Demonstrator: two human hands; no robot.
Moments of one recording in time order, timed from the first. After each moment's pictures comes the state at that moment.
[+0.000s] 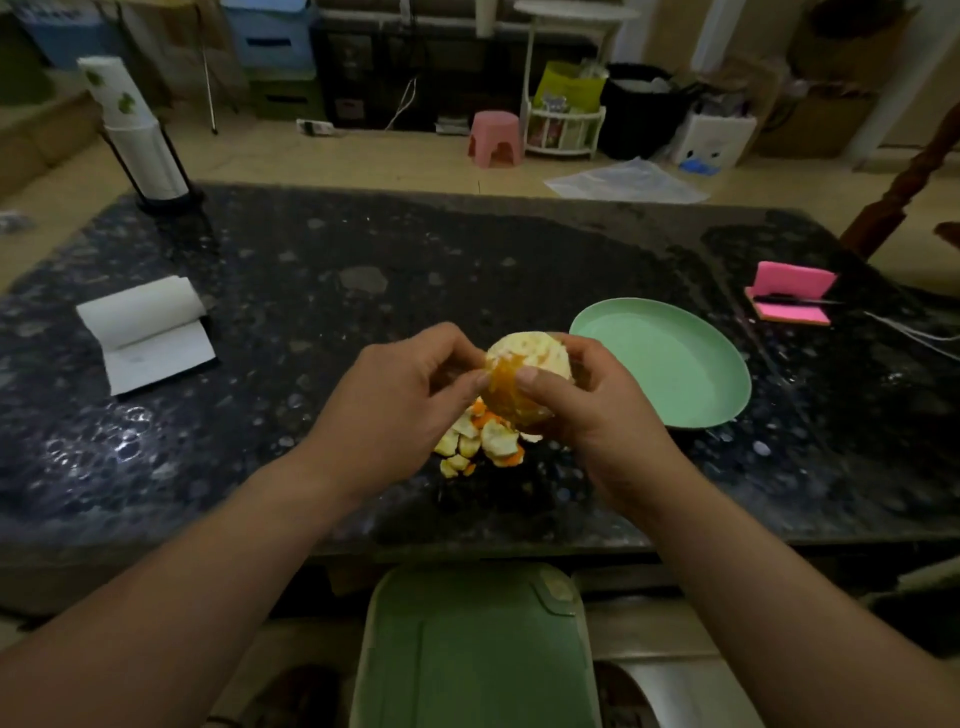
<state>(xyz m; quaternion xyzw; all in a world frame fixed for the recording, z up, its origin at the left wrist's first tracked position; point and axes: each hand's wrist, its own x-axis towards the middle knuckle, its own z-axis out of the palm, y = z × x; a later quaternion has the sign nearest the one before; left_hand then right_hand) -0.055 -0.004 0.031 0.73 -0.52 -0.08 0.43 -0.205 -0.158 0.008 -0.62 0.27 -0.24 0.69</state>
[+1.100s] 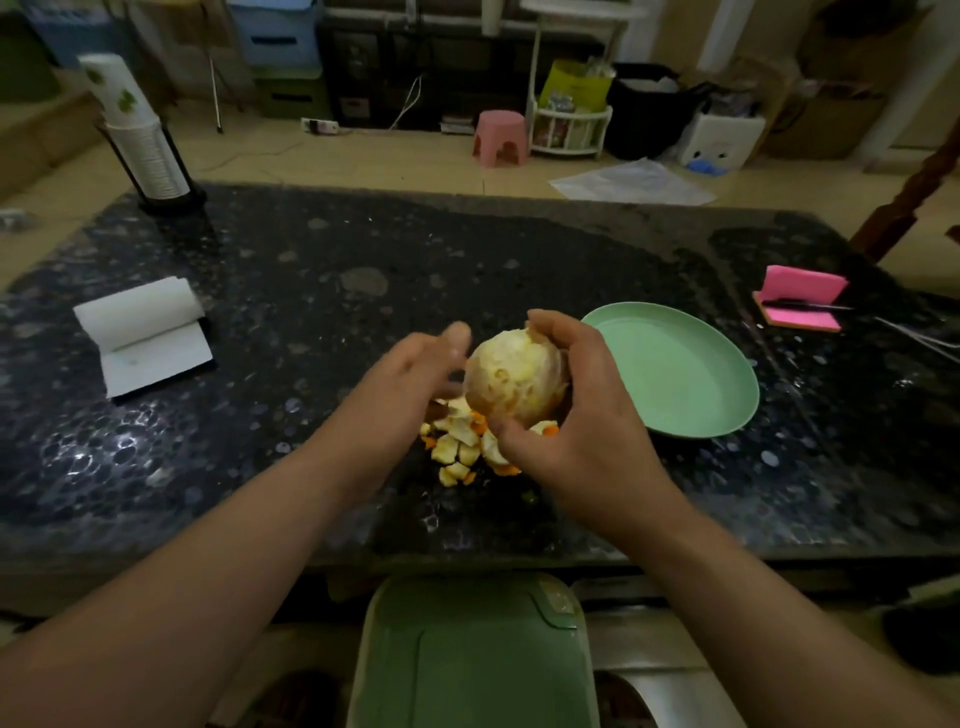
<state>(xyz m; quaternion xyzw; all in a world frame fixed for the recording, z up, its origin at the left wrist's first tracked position) -0.047 -0.021 0.020 0.69 -0.30 -0.35 0.56 -0.208 -0.143 0.015 -0.84 0.19 -0.31 0.41</state>
